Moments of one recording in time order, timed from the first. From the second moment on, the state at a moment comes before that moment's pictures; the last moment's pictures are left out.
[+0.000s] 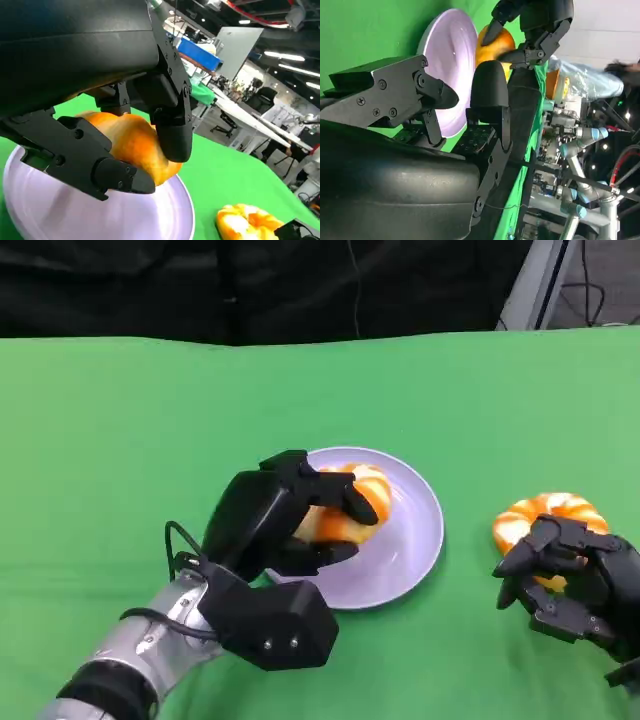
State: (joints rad) left arm -0.59 0.11 -0.43 0.95 0.62 -0.72 0.50; right arm -0.33 -0.05 -0.17 1.00 0.22 -0.98 0.63
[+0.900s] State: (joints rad) left arm -0.61 0.11 -0.45 0.99 0.66 -0.64 0.48; right arm -0.33 -0.05 -0.17 1.00 0.21 -0.99 0.62
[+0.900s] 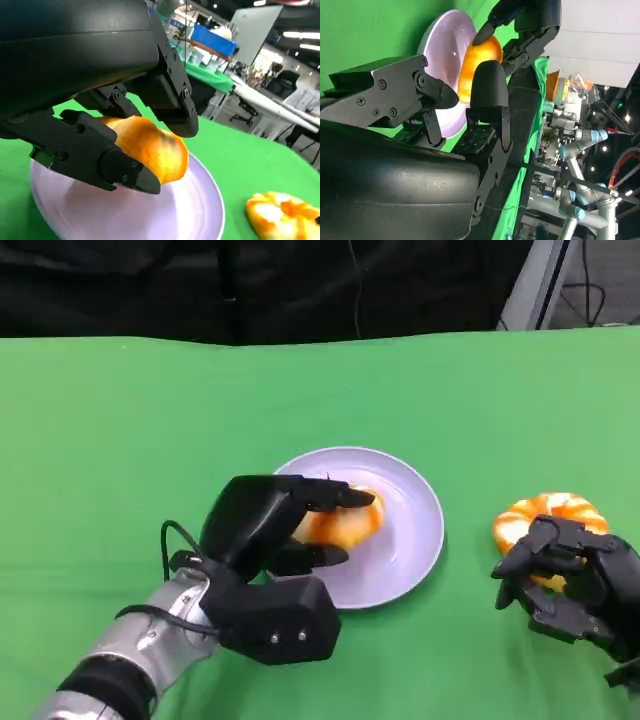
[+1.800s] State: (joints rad) left arm -0.62 0.13 -0.47 0.96 0.65 -0.51 0.29; right arm -0.33 -0.05 -0.17 0.99 0.22 -0.96 0.64
